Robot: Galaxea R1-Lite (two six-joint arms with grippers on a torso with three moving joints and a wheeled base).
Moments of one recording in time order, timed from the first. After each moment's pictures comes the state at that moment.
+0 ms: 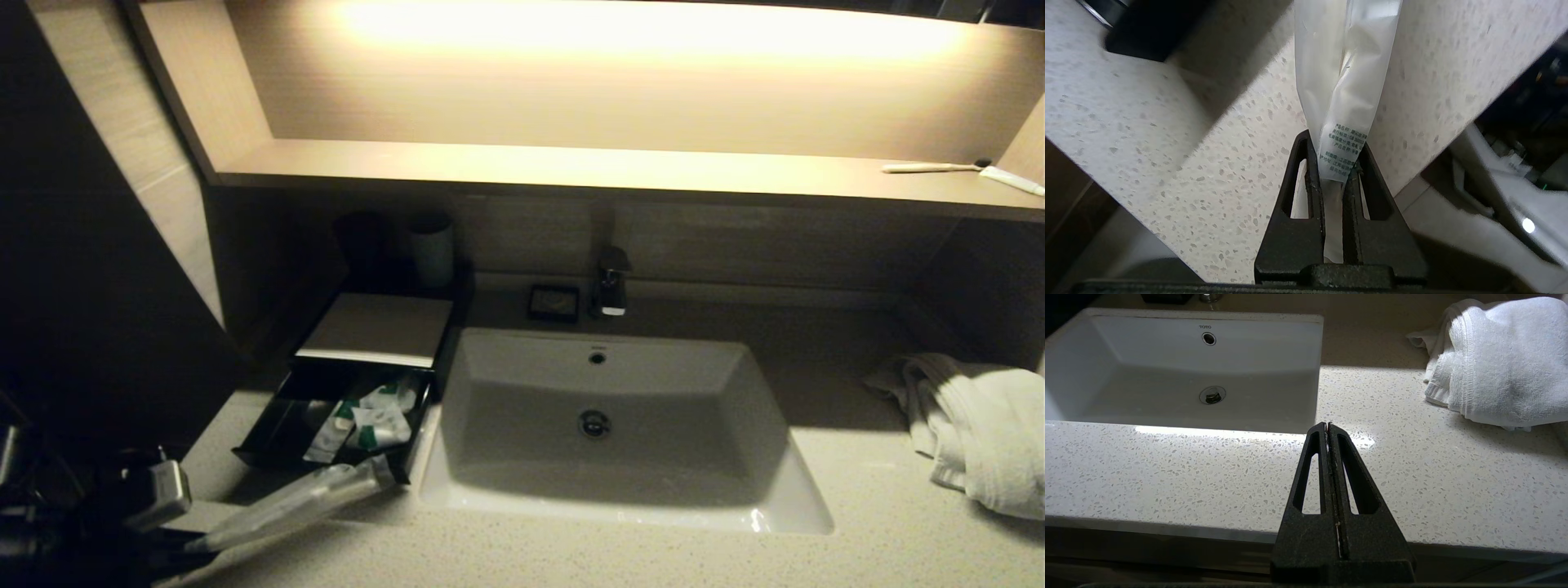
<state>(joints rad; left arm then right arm) 0.45 1.67 -0.45 -0.04 -0.64 1.36 0.00 0.00 0.00 0.00 0.00 0.00</state>
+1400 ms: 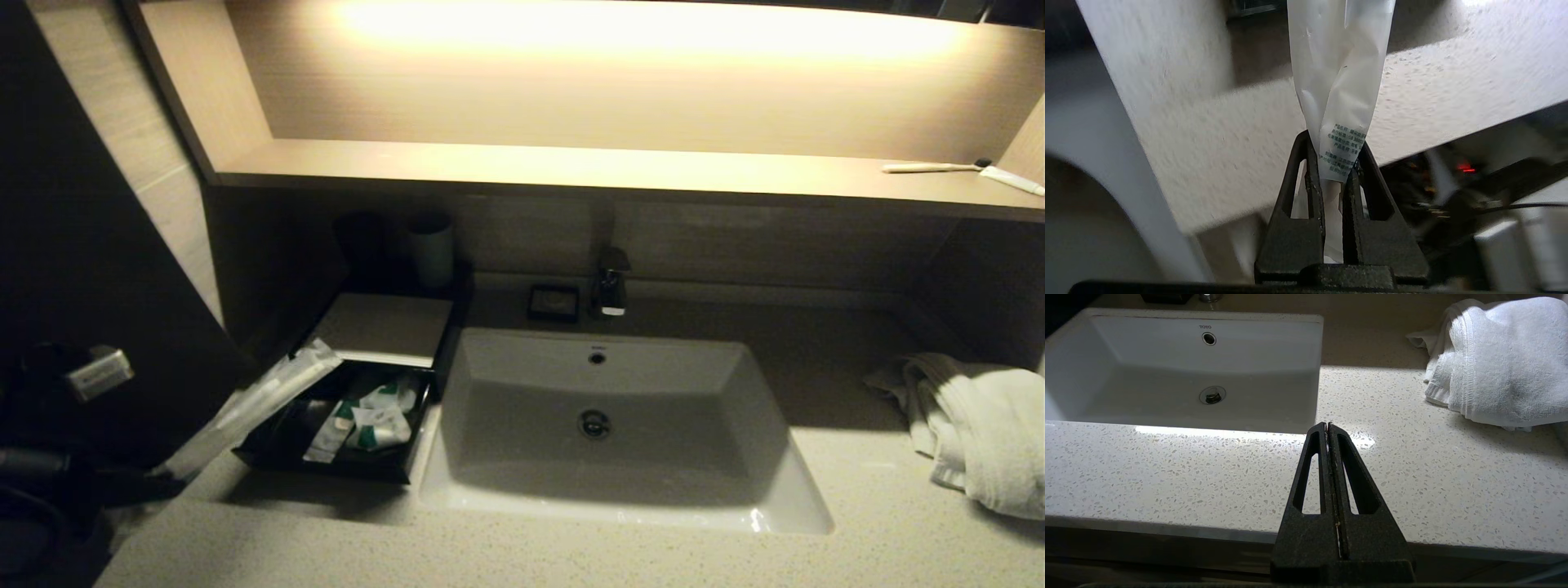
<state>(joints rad) 0.43 1.51 -0.87 0.53 -0.61 0.69 0.00 0.00 0.00 0.00 0.00 0.00</state>
